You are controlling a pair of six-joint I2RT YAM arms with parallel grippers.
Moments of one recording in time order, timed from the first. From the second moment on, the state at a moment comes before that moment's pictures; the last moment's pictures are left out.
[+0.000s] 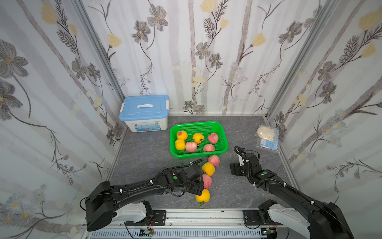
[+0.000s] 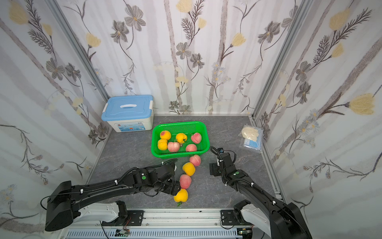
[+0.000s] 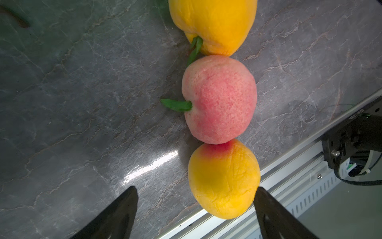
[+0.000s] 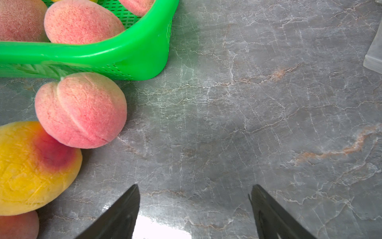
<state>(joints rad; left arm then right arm) -1.11 1.23 0.80 -0.66 0.02 -0.78 0.44 1.03 0.46 -0.26 0.13 0.27</state>
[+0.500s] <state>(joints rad) -1.18 1.25 0.82 -0.68 0.01 -0.82 0.44 1.05 0.46 -0.26 0.13 0.27</state>
